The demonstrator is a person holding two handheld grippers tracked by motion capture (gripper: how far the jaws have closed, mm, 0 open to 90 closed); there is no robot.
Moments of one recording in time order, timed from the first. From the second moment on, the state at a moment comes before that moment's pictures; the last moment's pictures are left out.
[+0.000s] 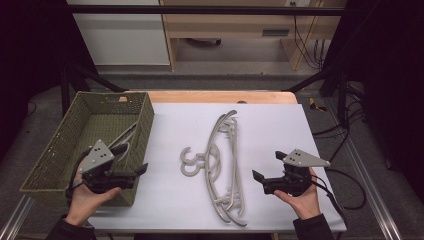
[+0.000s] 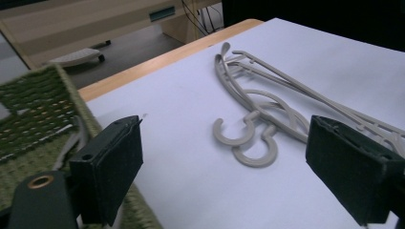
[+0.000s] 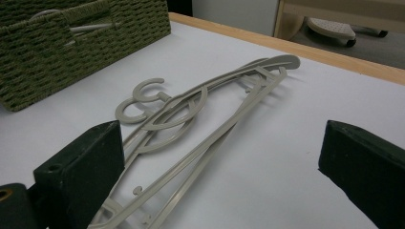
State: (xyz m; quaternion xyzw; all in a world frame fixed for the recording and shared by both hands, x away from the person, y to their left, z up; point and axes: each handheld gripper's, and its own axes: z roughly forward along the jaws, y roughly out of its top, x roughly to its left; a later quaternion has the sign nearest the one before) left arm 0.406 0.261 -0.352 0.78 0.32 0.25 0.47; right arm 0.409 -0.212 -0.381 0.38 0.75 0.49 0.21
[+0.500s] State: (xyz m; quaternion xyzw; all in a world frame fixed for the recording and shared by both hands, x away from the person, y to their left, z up) left arm 0.404 0.244 -0.379 0.79 0.32 0.22 0.48; right arm 0.412 -0.190 -0.379 0.38 0.76 0.48 0.21
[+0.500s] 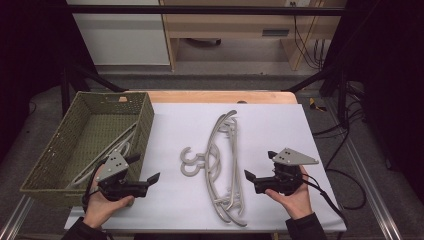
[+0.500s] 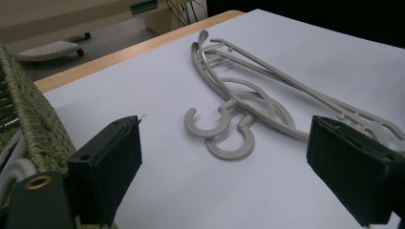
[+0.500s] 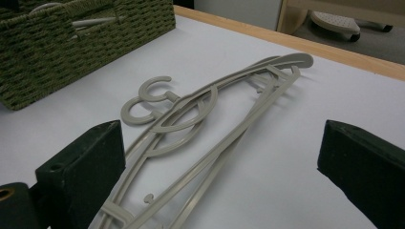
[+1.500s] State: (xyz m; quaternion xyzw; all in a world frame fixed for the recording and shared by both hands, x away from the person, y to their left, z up) left arm 0.403 0.240 -0.384 0.80 0.29 0.21 0.48; right arm 0.444 -0.070 -0.420 0.38 0.84 0.36 0.16
